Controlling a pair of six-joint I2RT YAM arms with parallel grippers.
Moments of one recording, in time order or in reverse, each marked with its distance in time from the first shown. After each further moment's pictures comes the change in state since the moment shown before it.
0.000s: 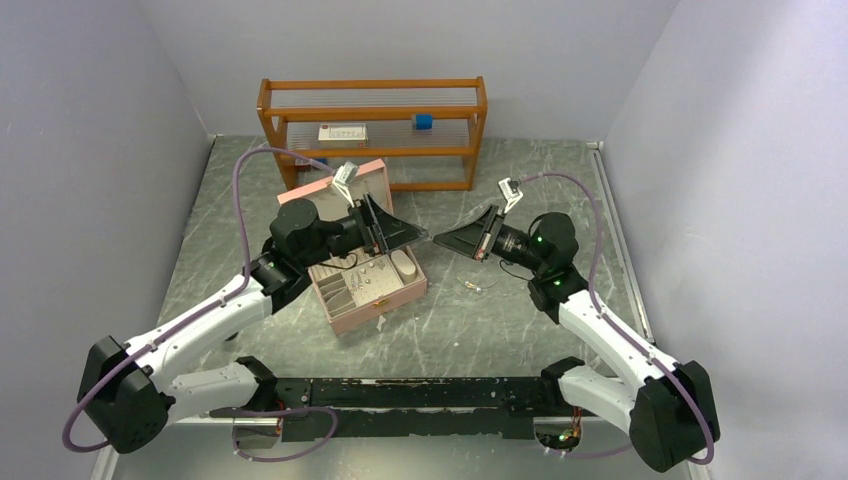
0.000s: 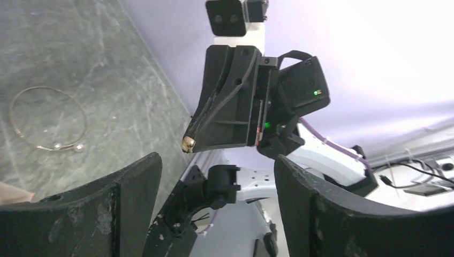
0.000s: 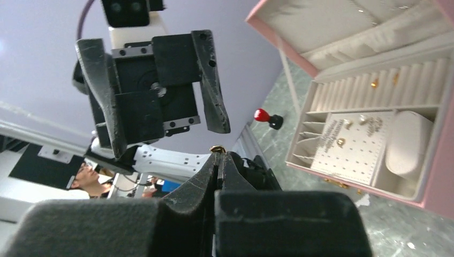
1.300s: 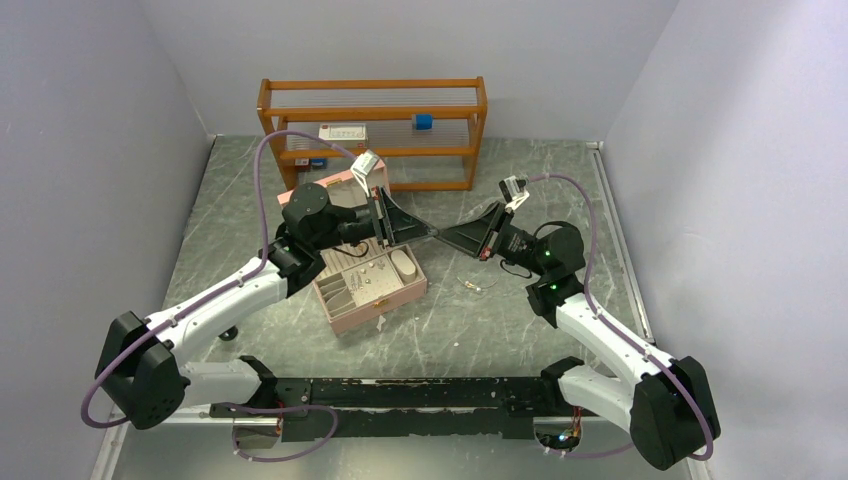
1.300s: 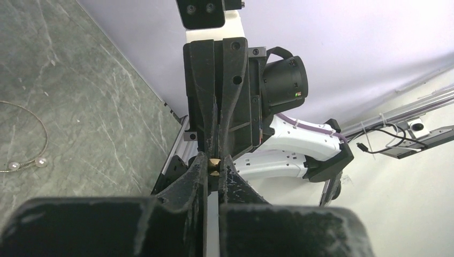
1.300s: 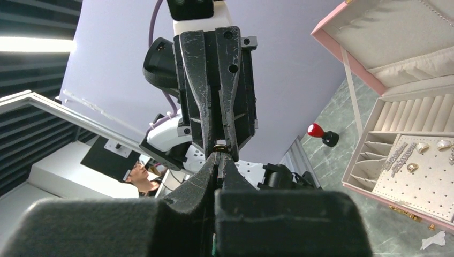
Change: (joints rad) left arm -0.002 0.140 0.098 0.127 0.189 -0.035; right arm 0.026 0.008 -0.055 0.372 -0.003 0.288
